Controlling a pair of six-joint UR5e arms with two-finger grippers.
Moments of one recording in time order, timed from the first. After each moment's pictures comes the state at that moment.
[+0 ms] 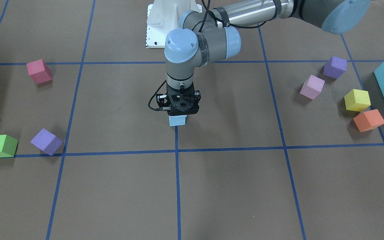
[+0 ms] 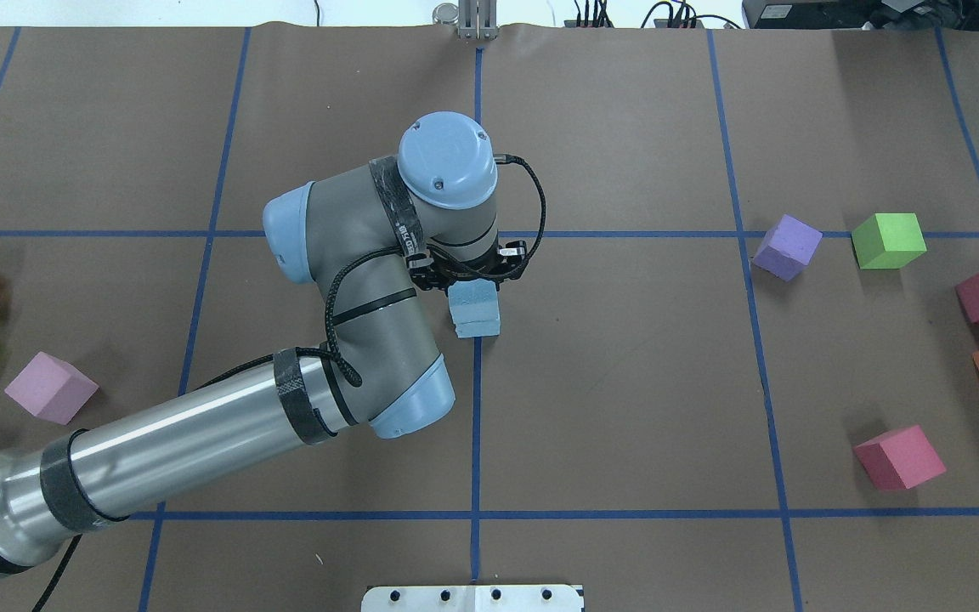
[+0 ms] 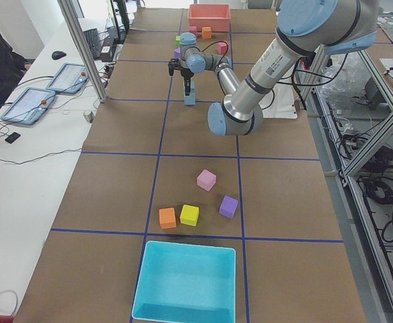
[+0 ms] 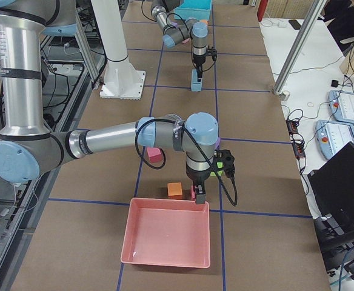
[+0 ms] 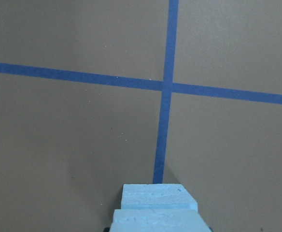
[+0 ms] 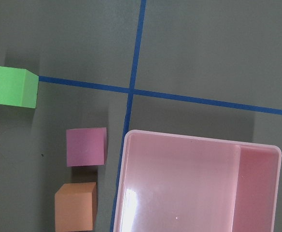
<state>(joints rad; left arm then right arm) -0.55 -2.51 -1.39 -1.61 -1.90 -1.30 1.69 -1.59 1.83 -1.85 2.26 -0.24</state>
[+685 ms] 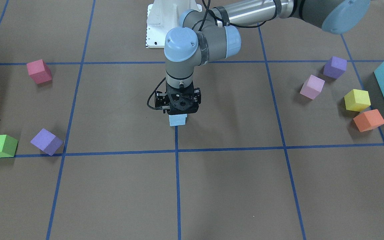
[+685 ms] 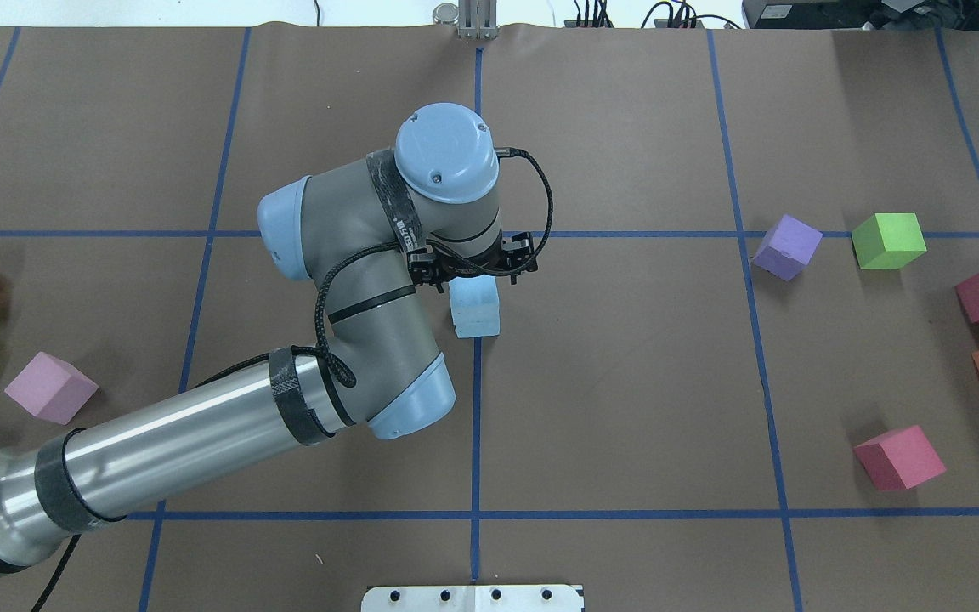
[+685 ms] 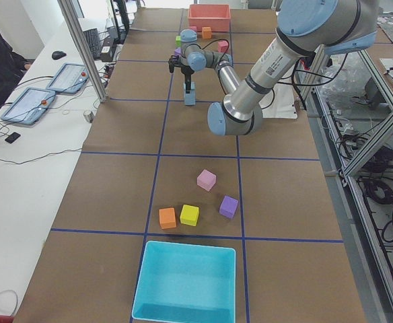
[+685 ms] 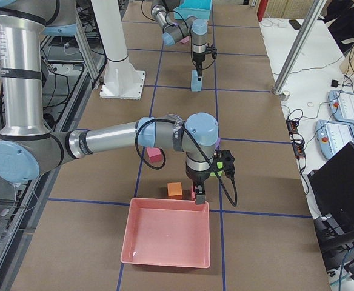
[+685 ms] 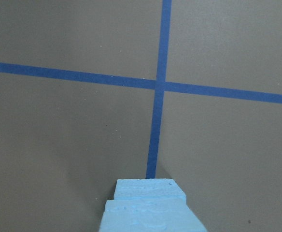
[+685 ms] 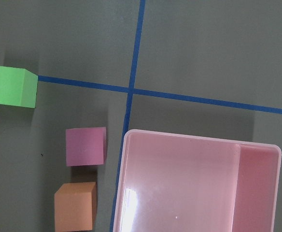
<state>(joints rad) -0.56 -2.51 -1.44 -1.59 -1.92 -1.30 1.69 -1.59 1.83 -1.85 2.26 -0.24</state>
